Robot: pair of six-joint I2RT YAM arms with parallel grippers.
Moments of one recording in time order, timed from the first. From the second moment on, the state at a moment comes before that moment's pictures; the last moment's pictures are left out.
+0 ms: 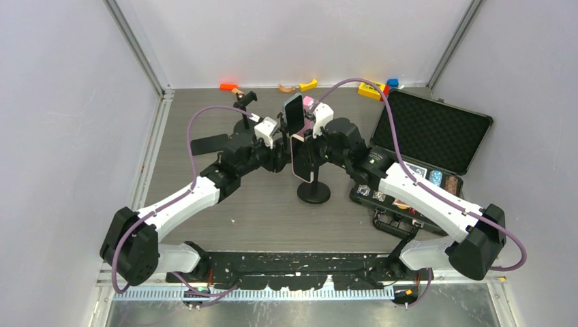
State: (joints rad) left arm -0.62 1.27 0.80 0.18 0.19 -0.13; right arm 0.76 1.30 1.16 -0.33 0.08 0.17
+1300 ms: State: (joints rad) left arm -0.57 1.16 0.84 -0.03 0.34 -0.08; right arm 0.63 1.31 1.16 -0.42 0.28 0.11
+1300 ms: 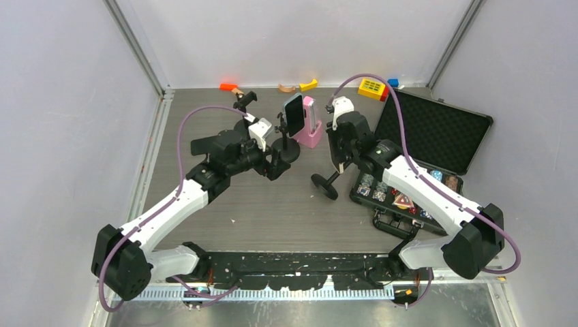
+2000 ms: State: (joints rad) left arm -0.53 1.16 0.82 0.03 0.44 -0.05; right arm 0.64 1.31 1.19 -0.58 -0.09 0.01
